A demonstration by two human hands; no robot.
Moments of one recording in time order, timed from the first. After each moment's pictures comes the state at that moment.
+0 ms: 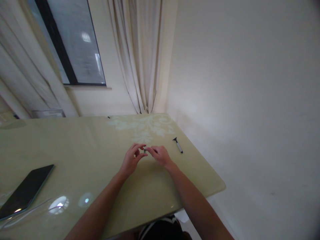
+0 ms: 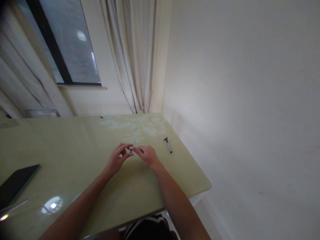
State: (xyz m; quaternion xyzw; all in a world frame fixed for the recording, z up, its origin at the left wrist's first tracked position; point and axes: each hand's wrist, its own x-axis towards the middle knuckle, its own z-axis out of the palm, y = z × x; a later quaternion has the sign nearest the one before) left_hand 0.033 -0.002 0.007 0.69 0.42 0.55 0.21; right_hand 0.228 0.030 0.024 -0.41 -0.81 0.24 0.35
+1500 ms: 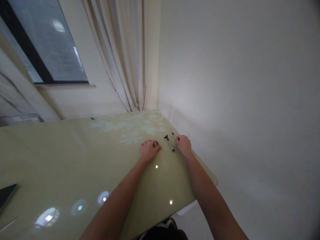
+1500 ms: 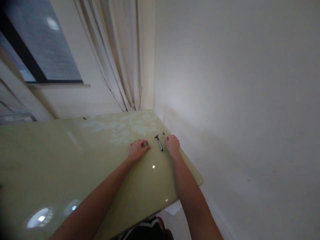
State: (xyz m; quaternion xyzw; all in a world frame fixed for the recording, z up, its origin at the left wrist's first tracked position) left_hand 0.155 0.070 -0.006 0.73 0.61 0.26 0.17; right_hand 0.372 0.082 0.012 -0.77 -0.61 0.02 0.17
